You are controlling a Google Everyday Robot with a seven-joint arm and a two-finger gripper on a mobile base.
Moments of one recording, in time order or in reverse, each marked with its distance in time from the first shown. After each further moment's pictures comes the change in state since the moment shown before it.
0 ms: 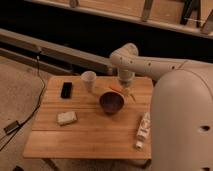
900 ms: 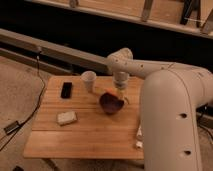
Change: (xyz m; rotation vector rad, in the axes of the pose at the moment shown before) arm -0.024 0.000 0.037 -0.083 -0.009 0.022
